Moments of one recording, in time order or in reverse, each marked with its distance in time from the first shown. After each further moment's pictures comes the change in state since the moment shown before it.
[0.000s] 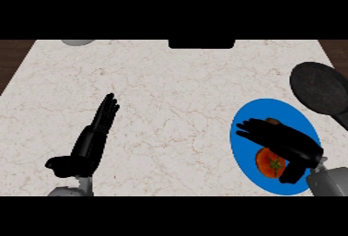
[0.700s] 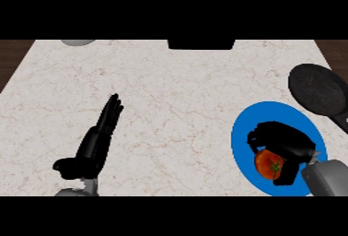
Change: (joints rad) left arm 0.010 -0.041 -0.014 -0.024 -0.049 0.014 0.026; right arm -0.059 0.021 0.008 0.135 0.176 -0.190 -0.138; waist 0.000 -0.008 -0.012
